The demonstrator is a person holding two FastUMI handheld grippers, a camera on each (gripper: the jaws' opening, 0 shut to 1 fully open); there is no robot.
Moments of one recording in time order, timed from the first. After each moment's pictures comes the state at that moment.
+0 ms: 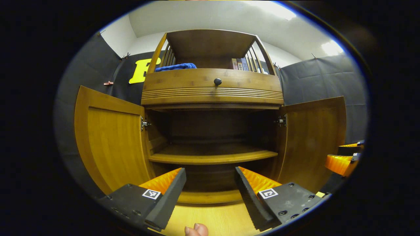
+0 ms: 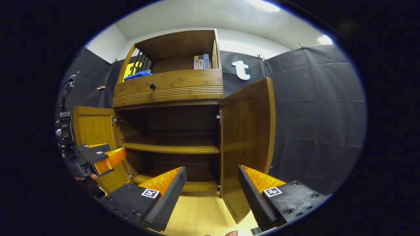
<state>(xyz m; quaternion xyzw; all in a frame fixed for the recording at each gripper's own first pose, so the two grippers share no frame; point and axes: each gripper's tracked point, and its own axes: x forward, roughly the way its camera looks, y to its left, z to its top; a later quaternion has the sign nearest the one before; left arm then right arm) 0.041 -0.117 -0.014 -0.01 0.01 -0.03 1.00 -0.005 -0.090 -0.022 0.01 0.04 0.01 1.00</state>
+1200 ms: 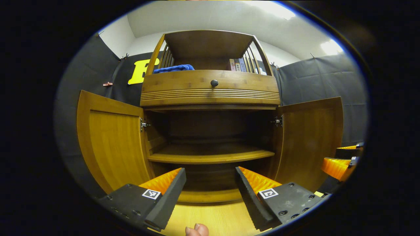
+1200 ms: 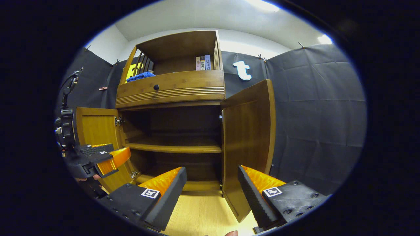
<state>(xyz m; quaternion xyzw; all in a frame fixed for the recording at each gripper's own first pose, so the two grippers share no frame) 0.030 -0.121 -0.014 0.00 0.02 -0.04 1.00 -0.019 -0.081 -0.020 0.01 0.04 0.01 1.00</state>
